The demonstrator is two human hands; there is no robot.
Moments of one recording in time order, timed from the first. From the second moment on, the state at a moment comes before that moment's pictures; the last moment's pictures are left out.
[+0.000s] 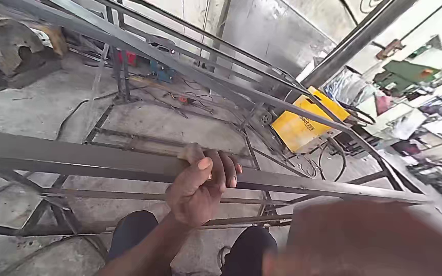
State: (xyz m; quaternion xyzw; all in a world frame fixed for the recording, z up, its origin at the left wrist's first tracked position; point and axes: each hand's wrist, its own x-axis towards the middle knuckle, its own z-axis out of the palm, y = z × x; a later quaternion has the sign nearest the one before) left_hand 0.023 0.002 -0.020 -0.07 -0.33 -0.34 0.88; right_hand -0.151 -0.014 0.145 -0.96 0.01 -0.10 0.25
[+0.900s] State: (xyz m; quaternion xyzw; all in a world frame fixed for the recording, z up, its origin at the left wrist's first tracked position) left_hand 0.021 -0.007 -0.015 -0.09 -0.32 -0.30 0.89; right_hand -0.123 -0.267 0.142 -0.93 0.32 0.17 0.02
